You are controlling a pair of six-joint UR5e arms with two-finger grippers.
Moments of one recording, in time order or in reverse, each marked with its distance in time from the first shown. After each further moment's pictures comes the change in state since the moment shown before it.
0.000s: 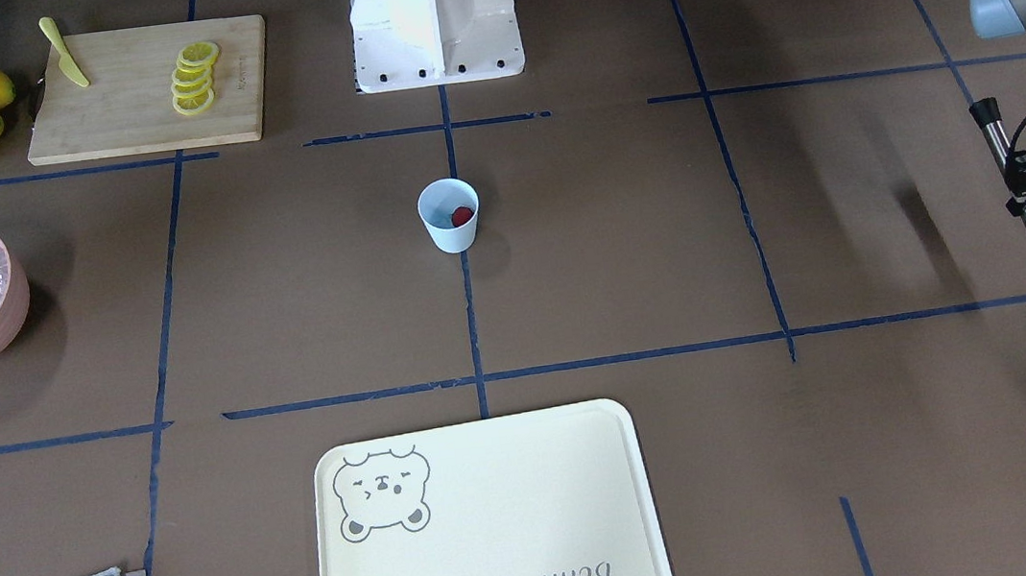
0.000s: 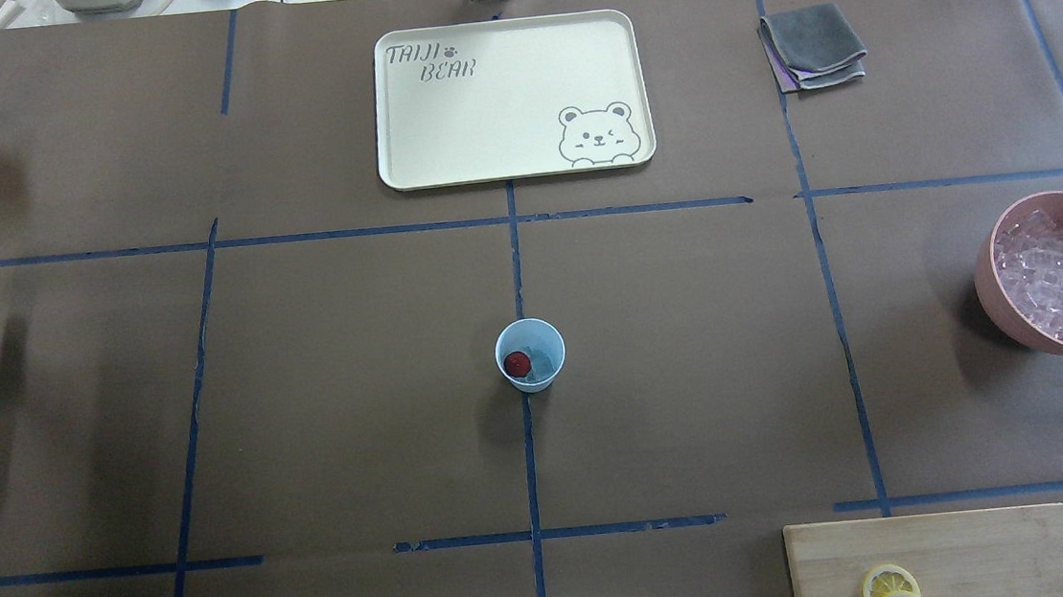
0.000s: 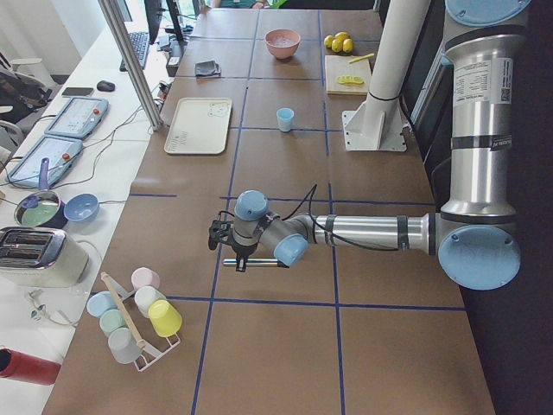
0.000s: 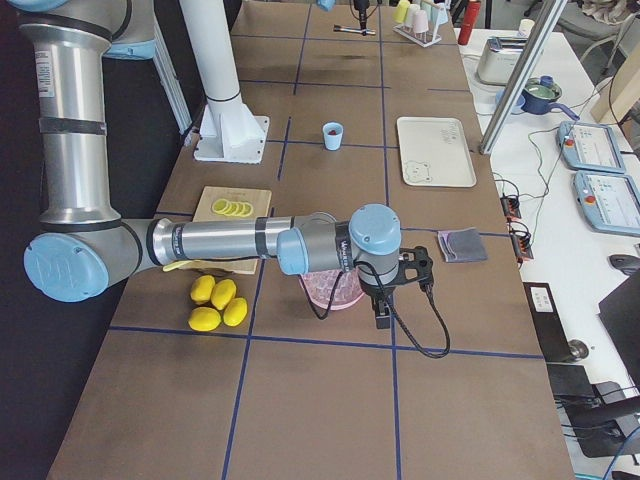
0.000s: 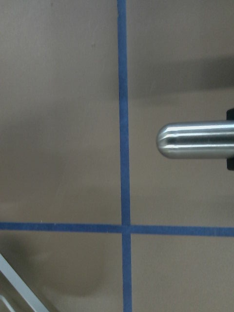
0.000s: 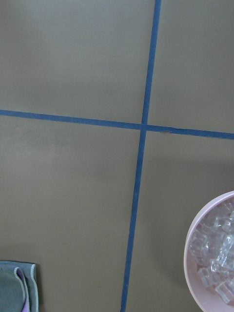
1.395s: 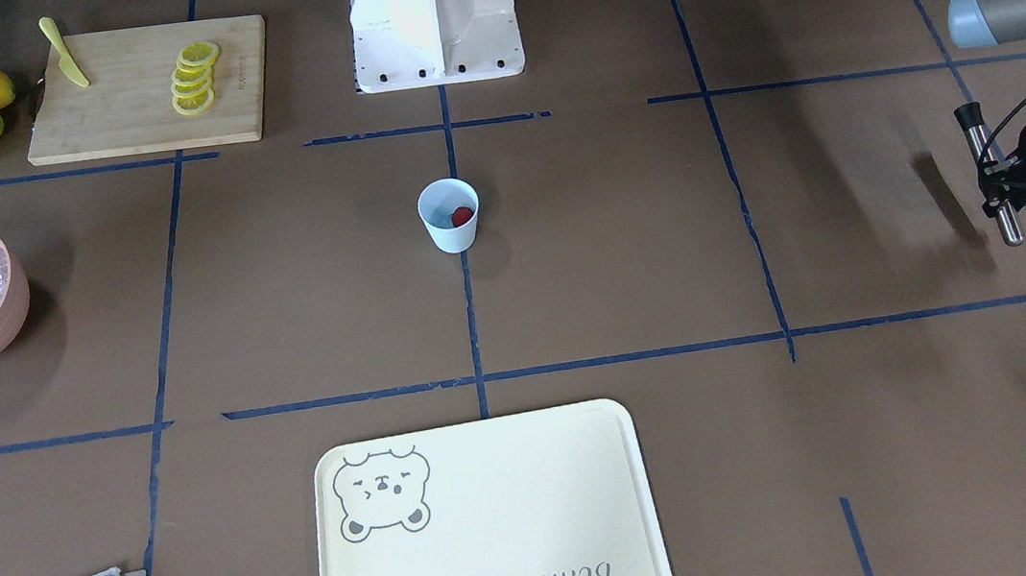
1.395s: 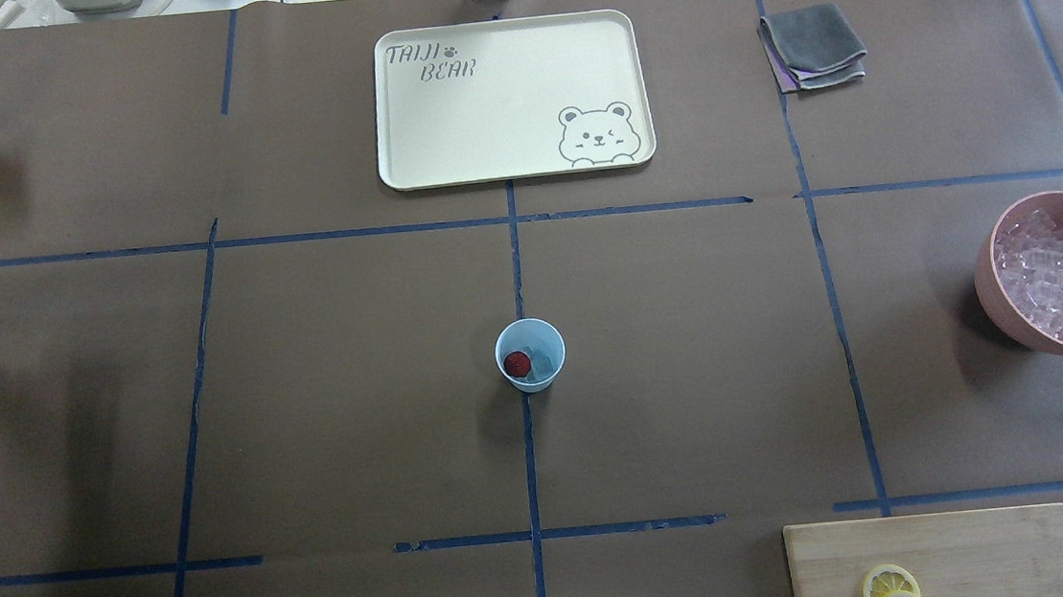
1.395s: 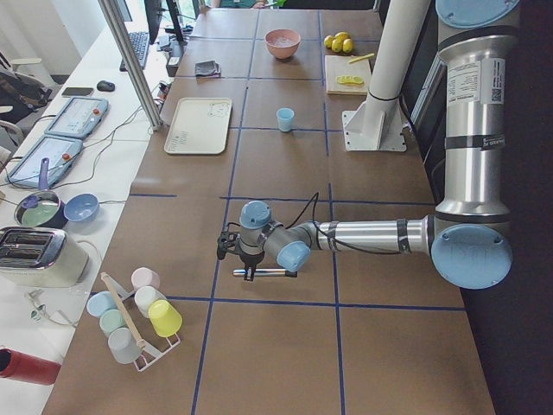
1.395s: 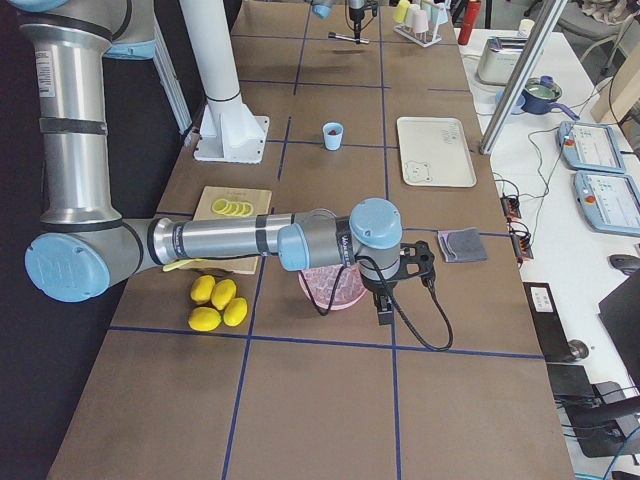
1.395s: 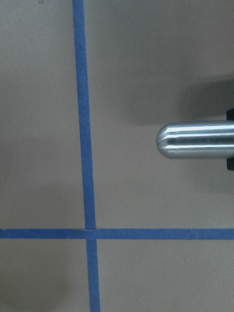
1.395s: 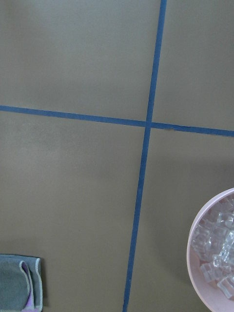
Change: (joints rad) left arm 0.080 0.006 0.056 -0.007 0.022 0.000; right arm 0.000 0.004 0.018 -0.003 -0.004 0.002
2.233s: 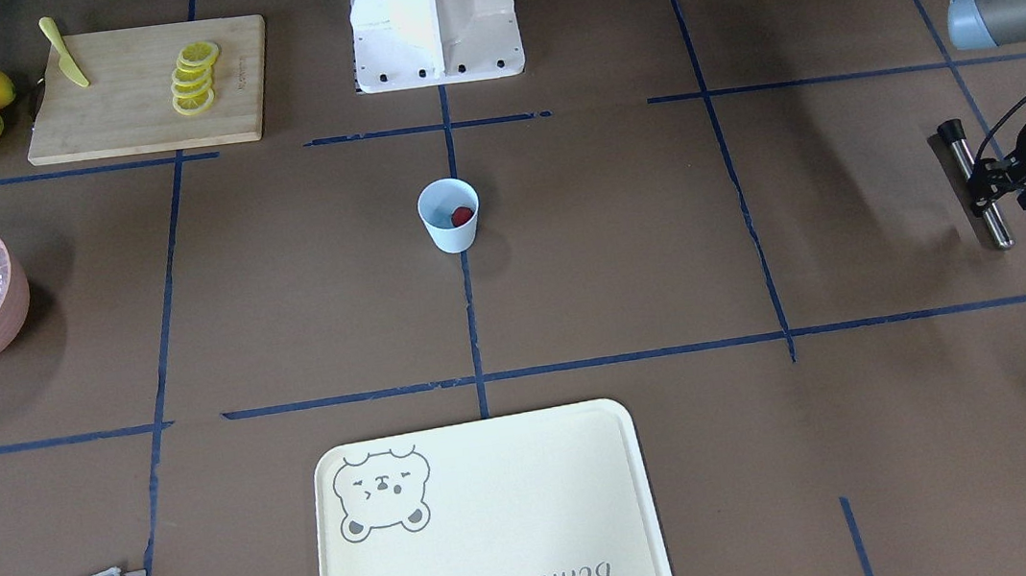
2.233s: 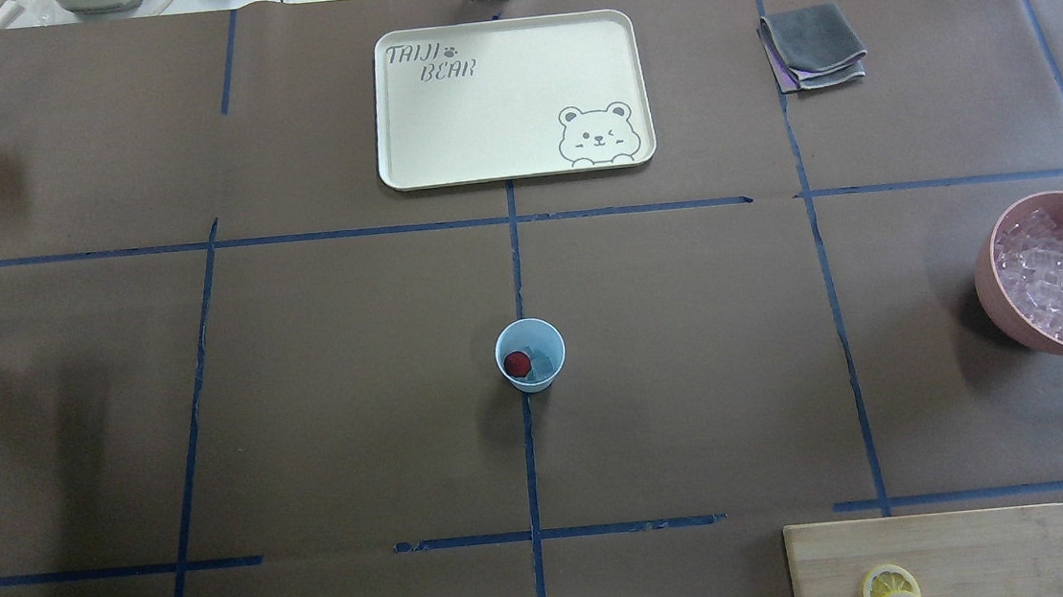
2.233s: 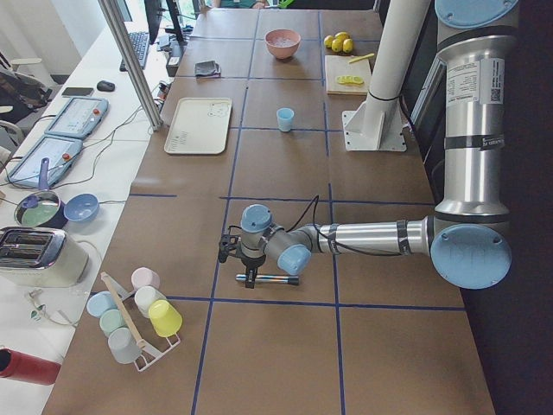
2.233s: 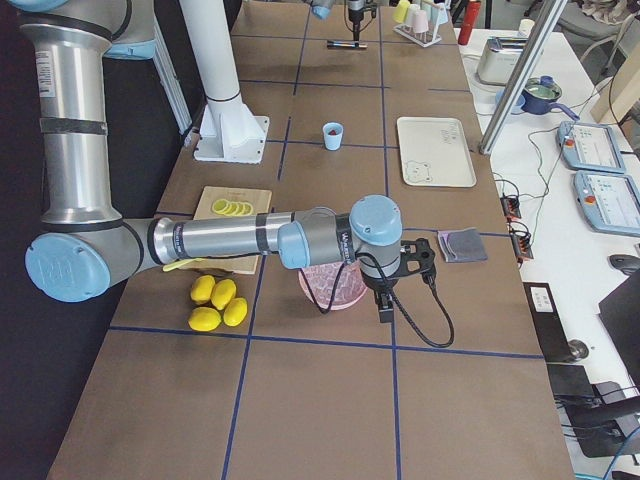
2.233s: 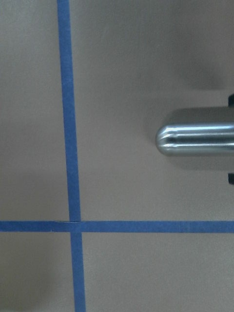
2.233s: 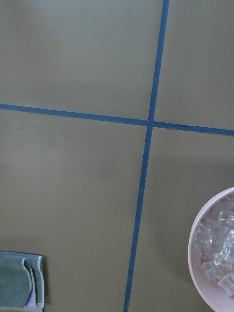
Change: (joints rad) left arm 0.005 0.000 0.015 -0.021 0.000 0.001; right arm 0.000 0.001 0.005 -0.001 -0.002 0.000
